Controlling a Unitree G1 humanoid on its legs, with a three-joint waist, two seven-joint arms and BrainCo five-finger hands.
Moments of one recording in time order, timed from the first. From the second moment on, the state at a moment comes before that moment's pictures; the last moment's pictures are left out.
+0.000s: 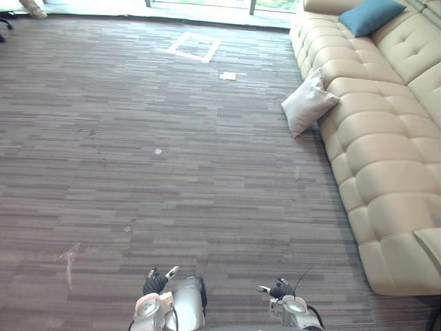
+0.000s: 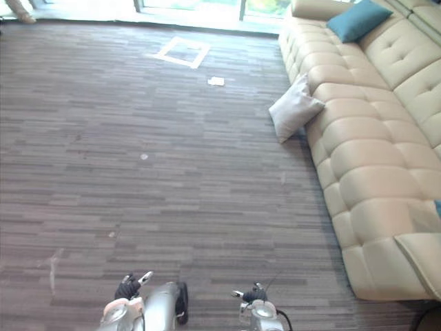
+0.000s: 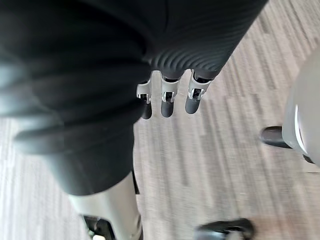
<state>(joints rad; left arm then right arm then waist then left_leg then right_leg) 0.05 0.00 0.29 0.90 -0.04 -0.05 0.12 -0.04 0.06 -0.17 1.01 -0.04 0.03 -0.16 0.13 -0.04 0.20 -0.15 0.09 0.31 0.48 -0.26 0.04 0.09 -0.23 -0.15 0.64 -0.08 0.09</state>
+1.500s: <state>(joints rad) 0.05 0.03 0.25 0.98 0.00 -0.03 0.13 -0.02 0.06 -0.19 0.92 -0.04 0.00 -0.15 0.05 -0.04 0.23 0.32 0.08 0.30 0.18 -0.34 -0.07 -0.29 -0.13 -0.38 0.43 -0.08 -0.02</state>
